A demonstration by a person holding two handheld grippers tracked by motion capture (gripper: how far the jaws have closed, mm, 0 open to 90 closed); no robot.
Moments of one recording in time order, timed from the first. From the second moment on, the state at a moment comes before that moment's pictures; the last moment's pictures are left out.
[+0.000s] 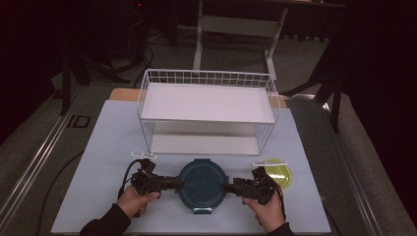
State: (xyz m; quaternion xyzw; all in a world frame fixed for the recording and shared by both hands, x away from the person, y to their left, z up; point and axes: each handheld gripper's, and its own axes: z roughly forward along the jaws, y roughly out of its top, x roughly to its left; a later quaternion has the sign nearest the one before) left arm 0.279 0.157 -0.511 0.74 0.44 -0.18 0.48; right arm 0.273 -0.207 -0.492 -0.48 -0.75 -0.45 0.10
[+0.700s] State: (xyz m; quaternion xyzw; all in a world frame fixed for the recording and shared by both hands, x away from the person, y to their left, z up) left arm 0.277 0.158 -0.512 0.74 0.43 -0.18 0.49; right arm 0.282 -0.210 -0.503 -0.49 -0.72 -0.45 0.19
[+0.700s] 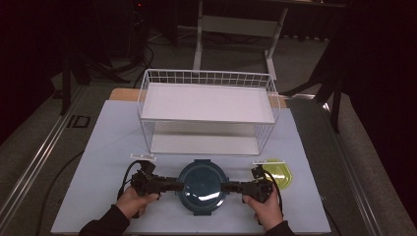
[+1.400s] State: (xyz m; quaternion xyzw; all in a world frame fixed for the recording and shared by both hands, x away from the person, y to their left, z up) left arm 0.265 0.152 -0.500 0.73 0.45 -0.17 0.48; right arm 0.271 -0.212 -0.497 -0.49 -0.72 -0.46 0.18
